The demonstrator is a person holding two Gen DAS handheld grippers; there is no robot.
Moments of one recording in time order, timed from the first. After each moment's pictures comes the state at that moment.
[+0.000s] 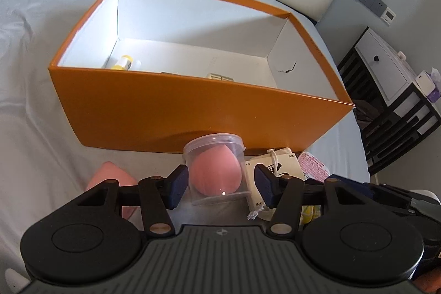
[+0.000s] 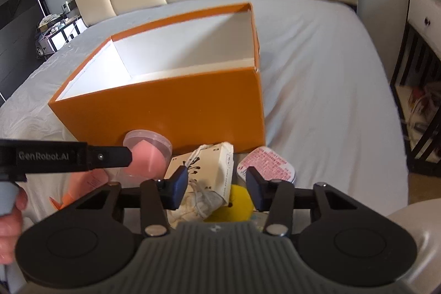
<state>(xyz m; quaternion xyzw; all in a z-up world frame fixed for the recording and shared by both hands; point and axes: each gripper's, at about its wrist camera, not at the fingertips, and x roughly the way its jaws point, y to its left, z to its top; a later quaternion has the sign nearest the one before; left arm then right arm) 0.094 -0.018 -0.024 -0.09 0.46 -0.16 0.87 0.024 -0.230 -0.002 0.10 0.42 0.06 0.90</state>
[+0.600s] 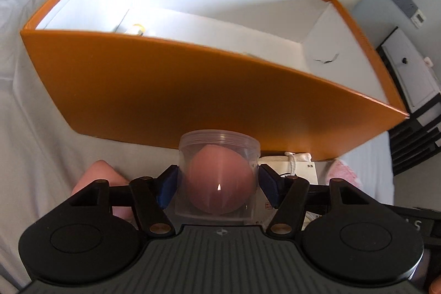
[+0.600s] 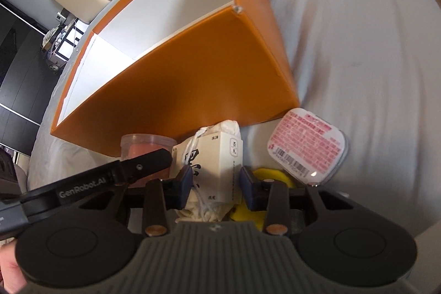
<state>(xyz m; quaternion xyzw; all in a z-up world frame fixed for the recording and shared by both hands) 0.121 -0.014 -0.060 -0.11 0.50 -0.11 0.85 0.078 -0.241 -0.045 0.26 0.52 0.11 0.81</state>
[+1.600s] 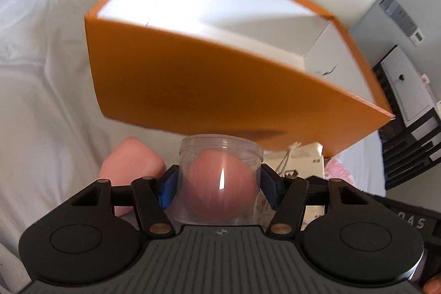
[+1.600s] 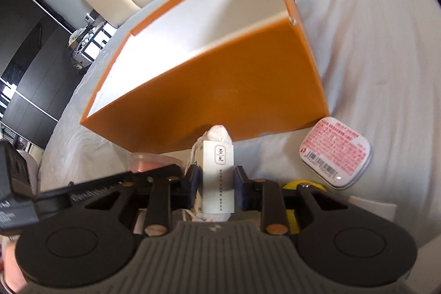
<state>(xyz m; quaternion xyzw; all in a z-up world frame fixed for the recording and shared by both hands) 0.084 0.004 -0.040 -0.14 0.47 -0.11 0.86 0.057 -0.220 -0.030 0.24 0.46 0.15 0.84</state>
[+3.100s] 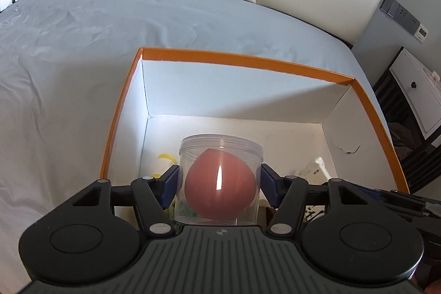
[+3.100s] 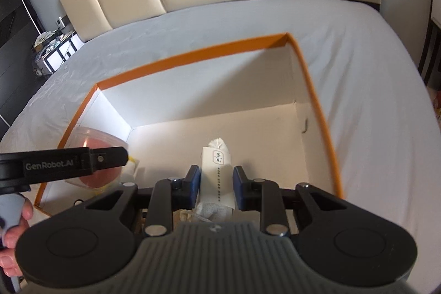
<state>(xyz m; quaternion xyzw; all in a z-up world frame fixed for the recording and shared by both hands) 0.200 0.012 0.000 -0.05 0.44 -0.11 0.89 0.155 -0.204 0.007 0.14 0.42 0.06 0.89</state>
